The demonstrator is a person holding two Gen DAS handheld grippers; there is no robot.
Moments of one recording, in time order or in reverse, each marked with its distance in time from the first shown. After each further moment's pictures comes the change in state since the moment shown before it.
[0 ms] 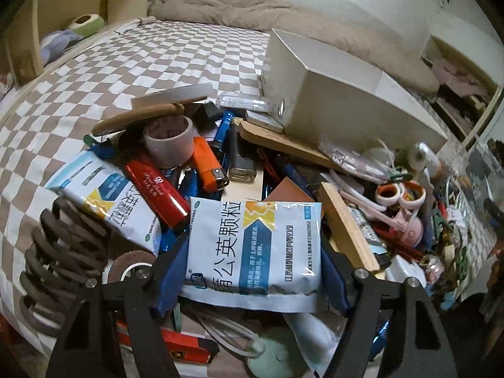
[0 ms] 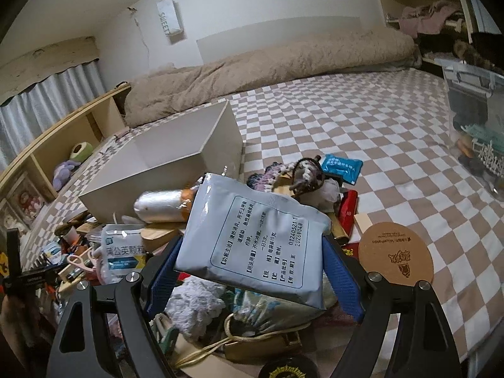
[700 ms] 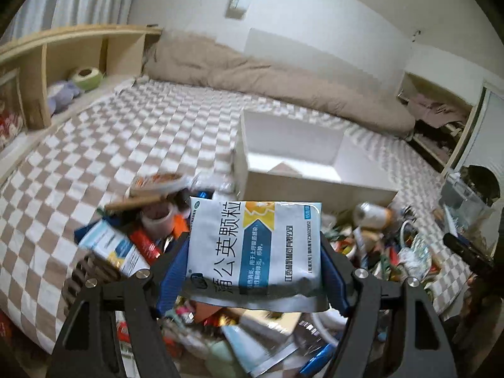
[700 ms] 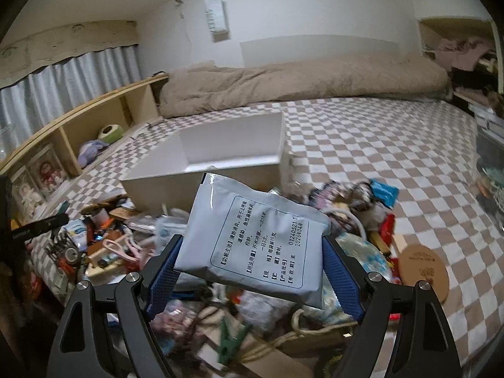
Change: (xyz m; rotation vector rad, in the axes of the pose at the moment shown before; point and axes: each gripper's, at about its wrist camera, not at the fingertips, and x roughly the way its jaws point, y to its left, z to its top) left arm -0.089 -0.051 0.026 0.038 -0.261 -0.059; right arm -0.020 0.074 0.004 -0.154 -0.035 0.090
